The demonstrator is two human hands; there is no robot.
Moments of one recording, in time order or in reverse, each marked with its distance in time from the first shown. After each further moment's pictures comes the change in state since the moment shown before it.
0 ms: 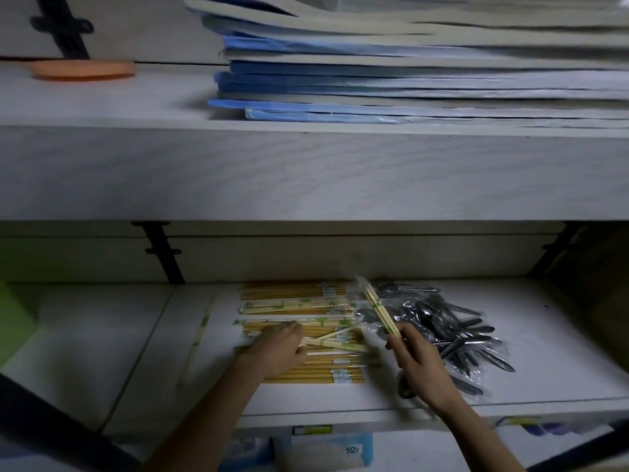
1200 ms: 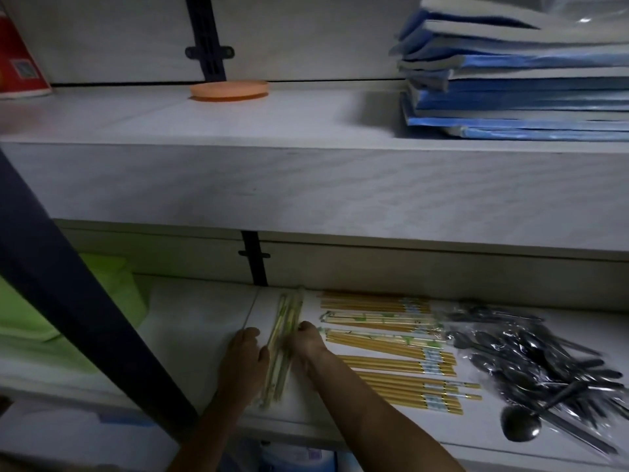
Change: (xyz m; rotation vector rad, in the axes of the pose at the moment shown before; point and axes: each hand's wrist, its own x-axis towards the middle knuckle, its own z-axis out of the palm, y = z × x) left_hand -0.106 -0.135 0.009 -0.474 0.552 -0.665; right_hand 0.091 -0.116 0.286 0.165 -0.444 0.486
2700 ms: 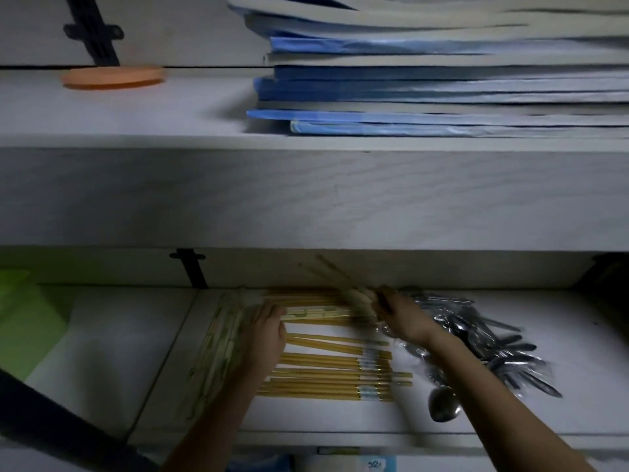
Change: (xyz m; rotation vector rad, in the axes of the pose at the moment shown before) left_hand 0.021 0.099 0.090 0.082 0.025 0.387; right_hand -0.070 0.046 -0.257 -0.699 0.264 -0.403
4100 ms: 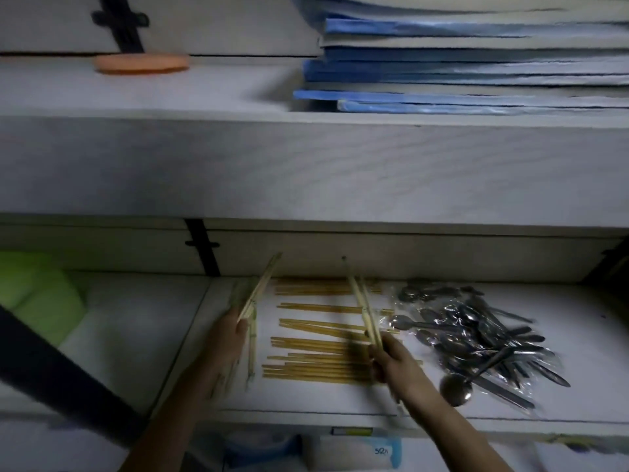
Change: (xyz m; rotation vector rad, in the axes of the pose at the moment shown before) left_hand -0.023 -0.056 -0.055 -0.205 -0.180 -0.345; right_hand -0.082 -0.041 0.066 0.847 0.008 0.271
